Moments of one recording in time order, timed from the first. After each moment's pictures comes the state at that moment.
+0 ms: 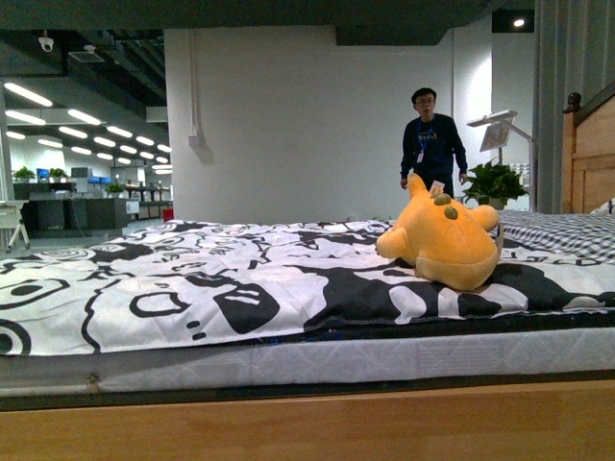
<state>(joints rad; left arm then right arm) 0.00 0.00 0.01 0.00 0.00 -0.01 0.00 0.00 0.01 0.00 0.00 0.00</state>
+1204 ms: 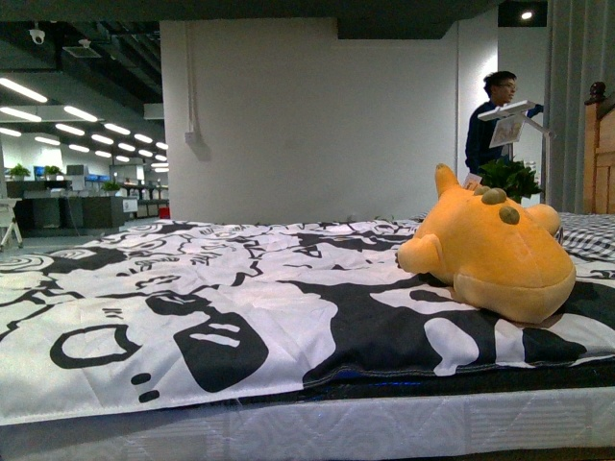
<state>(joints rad) 0.00 0.00 0.01 0.00 0.00 -0.01 -0.19 0.65 0.38 0.38 -0.42 0.20</state>
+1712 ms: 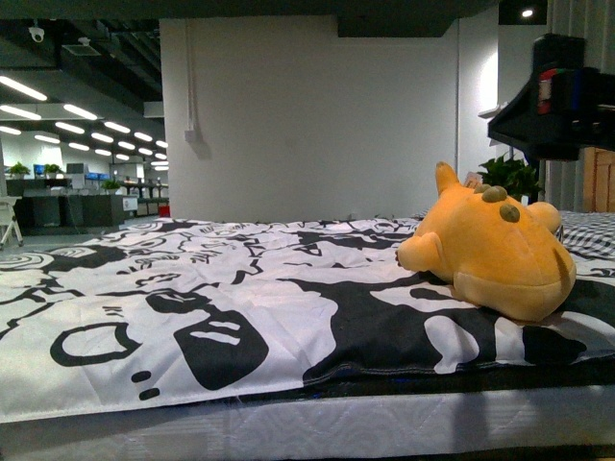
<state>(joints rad) 0.00 0.00 0.01 0.00 0.00 -0.01 0.11 1.29 0.97 0.37 -0.09 0.04</state>
